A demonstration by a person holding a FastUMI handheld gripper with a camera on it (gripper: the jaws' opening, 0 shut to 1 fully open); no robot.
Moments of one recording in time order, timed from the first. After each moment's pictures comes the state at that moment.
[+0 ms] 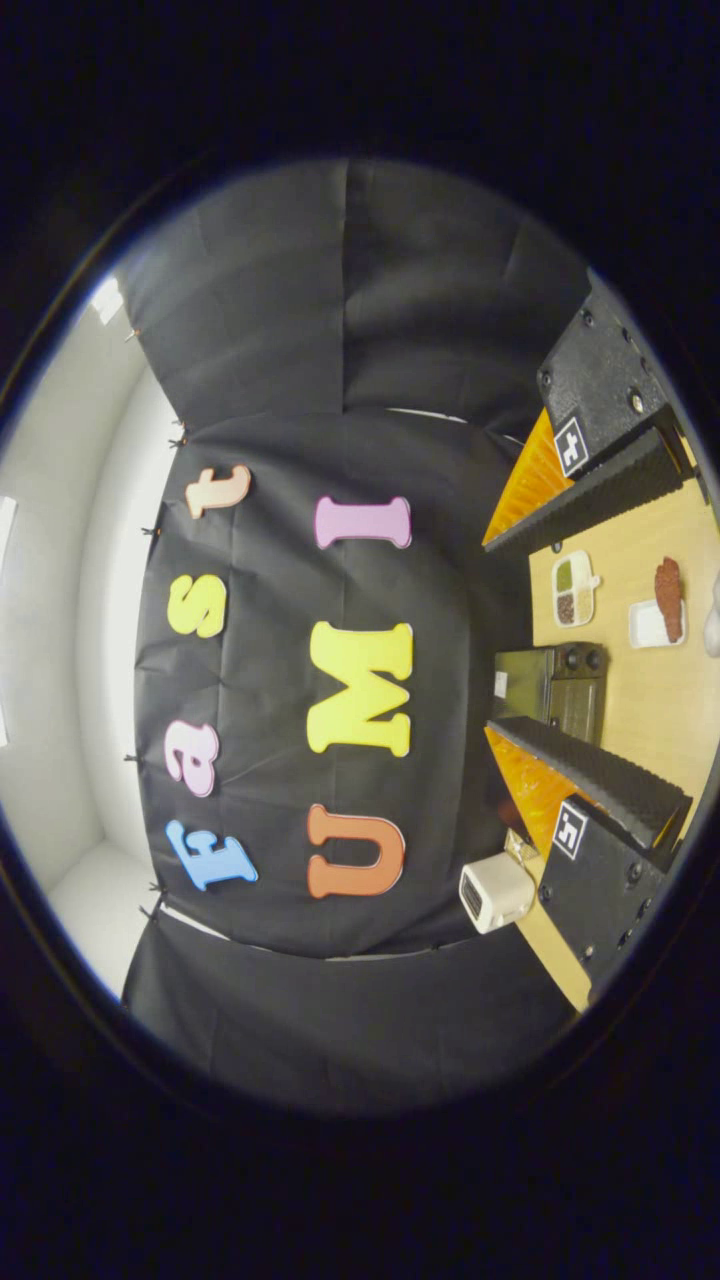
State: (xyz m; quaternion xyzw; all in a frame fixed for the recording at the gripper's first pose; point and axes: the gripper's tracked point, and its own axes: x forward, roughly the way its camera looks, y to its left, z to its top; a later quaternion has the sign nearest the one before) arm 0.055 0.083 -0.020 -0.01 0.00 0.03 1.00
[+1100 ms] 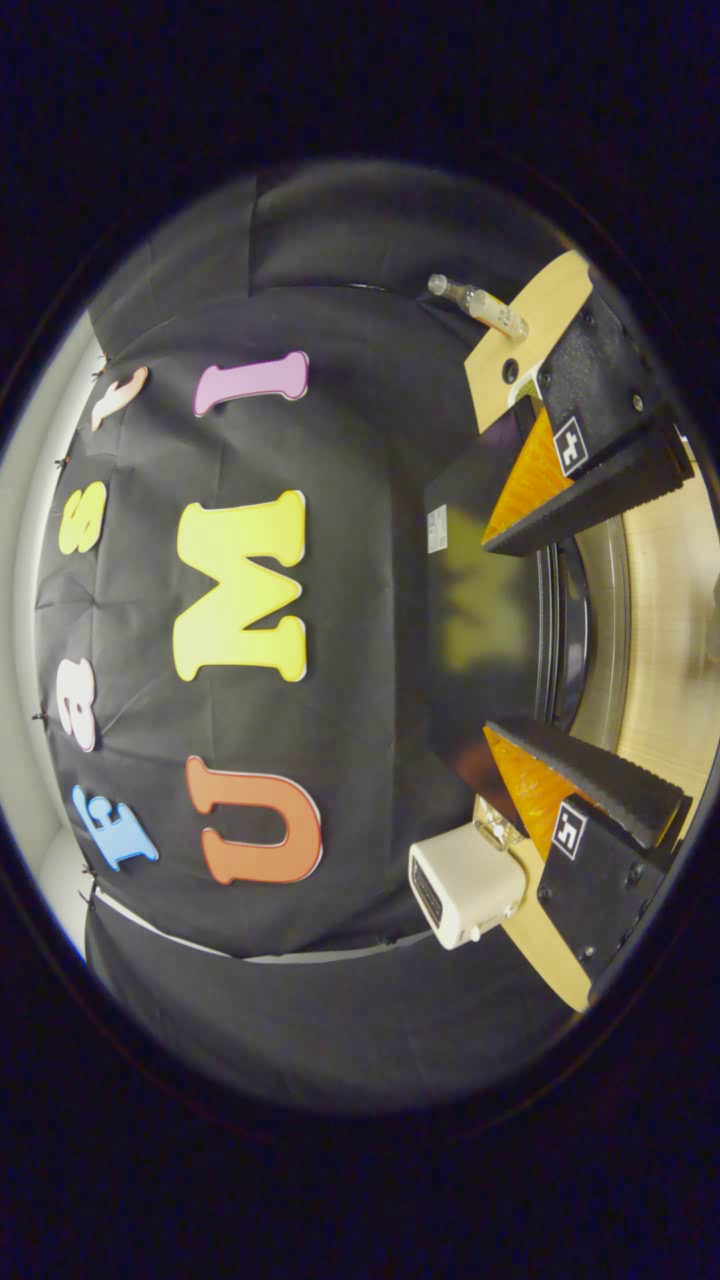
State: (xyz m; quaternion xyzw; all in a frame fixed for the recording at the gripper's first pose) arm 0.290 0.255 -0.219 0.01 0.11 0.07 0.99
